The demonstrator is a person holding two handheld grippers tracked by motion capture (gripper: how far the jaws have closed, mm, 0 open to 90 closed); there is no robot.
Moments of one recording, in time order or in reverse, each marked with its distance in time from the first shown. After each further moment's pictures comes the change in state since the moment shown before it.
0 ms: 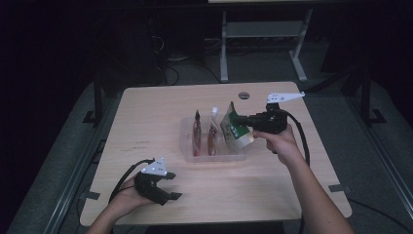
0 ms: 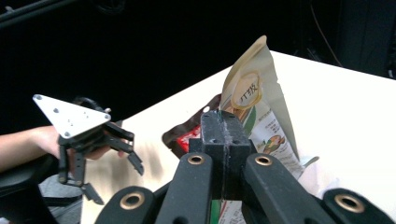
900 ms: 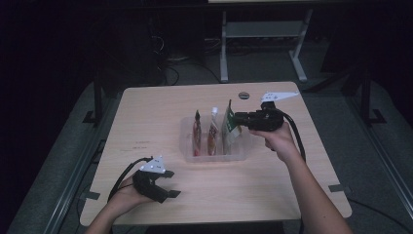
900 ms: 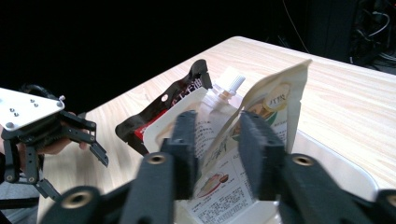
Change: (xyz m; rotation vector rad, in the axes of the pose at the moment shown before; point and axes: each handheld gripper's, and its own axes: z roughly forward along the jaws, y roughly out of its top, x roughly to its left) left arm 0.006 0.000 -0.003 -0.005 0.010 -0.013; right arm -0.014 -0.002 0.011 0.056 -0.118 -0.005
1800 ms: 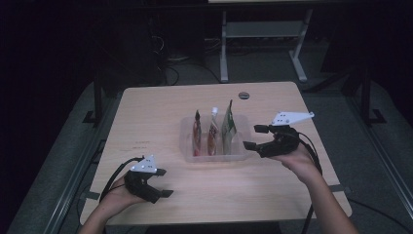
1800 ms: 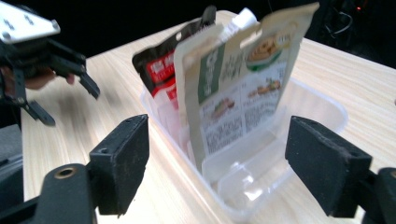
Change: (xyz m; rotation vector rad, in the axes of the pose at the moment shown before) left arm 0.004 -0.011 -0.020 -0.006 0.044 -0.008; right arm 0.040 -0.039 -0.043 0.070 -0.129 -0.123
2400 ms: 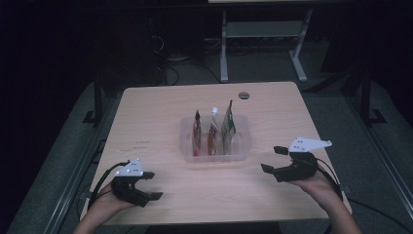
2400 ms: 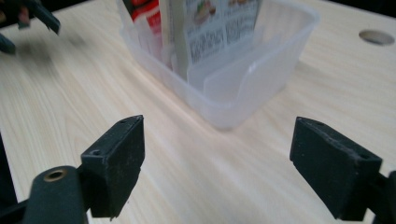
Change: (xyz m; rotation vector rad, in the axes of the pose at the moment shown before) left arm -0.001 -0.029 -0.024 -0.043 0.050 -0.075; right arm 0.011 -0.067 -0.034 0.070 -0.115 0.020
